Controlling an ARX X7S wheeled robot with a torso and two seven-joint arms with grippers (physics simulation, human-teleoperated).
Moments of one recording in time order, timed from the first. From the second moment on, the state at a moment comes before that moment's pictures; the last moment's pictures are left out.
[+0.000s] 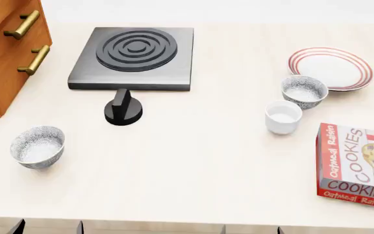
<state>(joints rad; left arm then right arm) 0.00 0.00 0.00 0.00 0.00 0.00 0.00 0.00 0.00 0.00 0.00 0.00 0.00 0.00</state>
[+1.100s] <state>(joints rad) -0.05 -0.17 0.01 0.57 -0.27 -0.40 -0.09 0.03 0.19 0.01 -0.60 0.21 0.34 0.14</state>
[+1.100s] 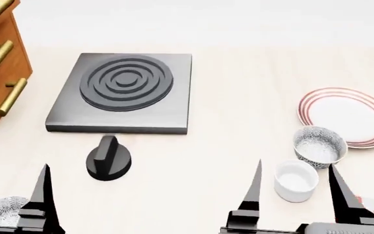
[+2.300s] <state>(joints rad) -0.12 -0.28 -0.09 0.78 -0.47 -0.58 -0.17 0.10 0.34 0.06 -0.85 0.39 0.55 0.14</state>
